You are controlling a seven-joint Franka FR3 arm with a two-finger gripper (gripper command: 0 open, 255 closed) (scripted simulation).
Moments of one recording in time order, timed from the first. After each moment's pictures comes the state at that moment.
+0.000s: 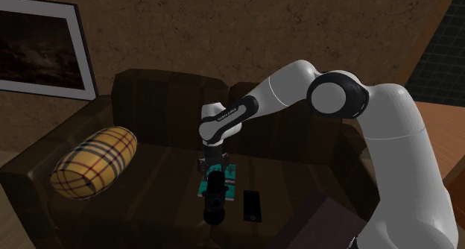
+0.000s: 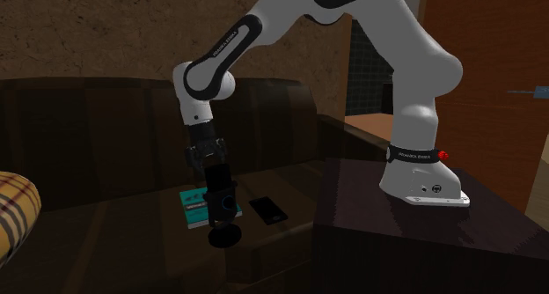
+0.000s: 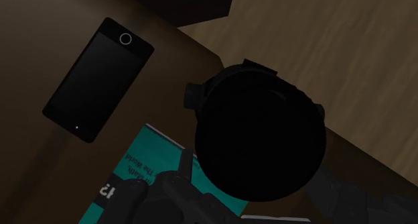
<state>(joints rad) 0.05 0.64 0.12 -1.77 0.05 2.16 0.43</state>
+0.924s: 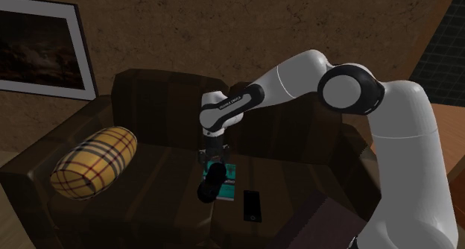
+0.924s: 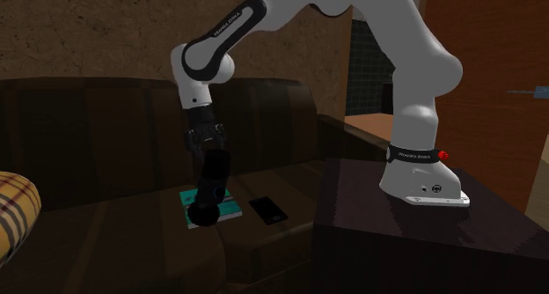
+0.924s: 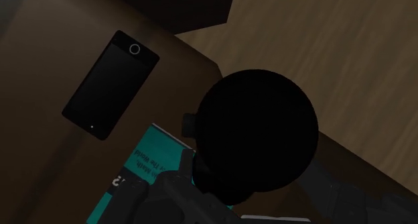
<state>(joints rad) 0.05 0.55 0.12 -1.77 0.05 2.07 0.43</state>
